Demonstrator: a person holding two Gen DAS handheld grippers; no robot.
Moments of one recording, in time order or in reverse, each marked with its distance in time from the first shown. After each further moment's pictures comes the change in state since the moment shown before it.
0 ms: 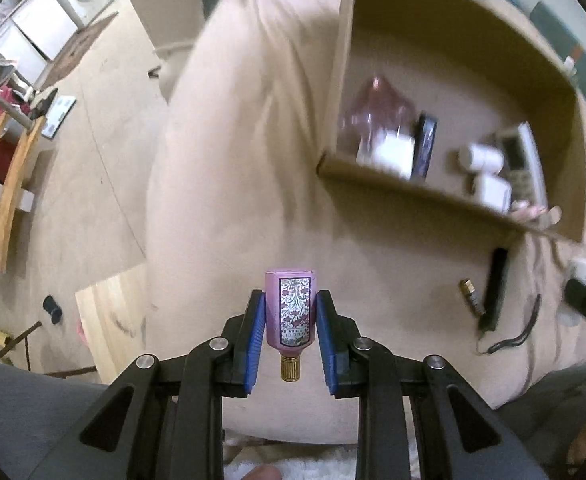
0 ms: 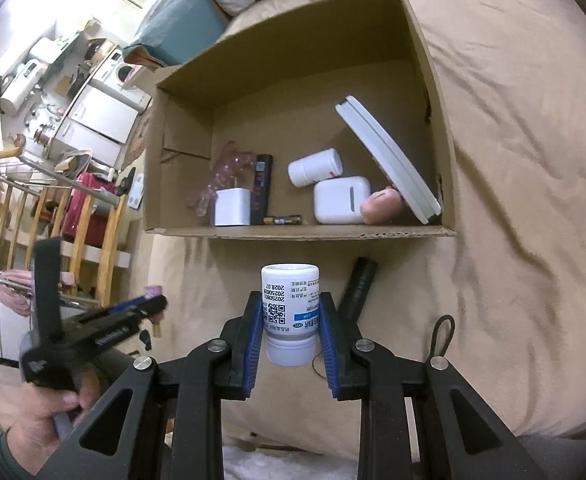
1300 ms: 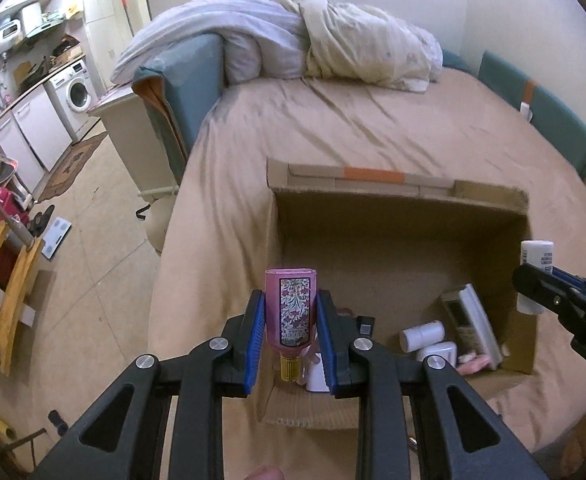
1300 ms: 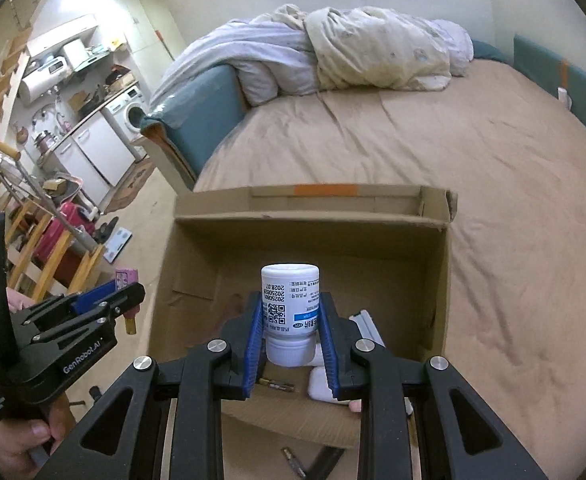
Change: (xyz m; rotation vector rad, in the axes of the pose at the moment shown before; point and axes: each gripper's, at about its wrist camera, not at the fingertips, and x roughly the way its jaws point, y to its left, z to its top) left arm -0.056 -0.052 0.112 0.141 -0.413 -0.004; right arm -0.037 0.051 0.098 -0.170 -0.325 -0.148
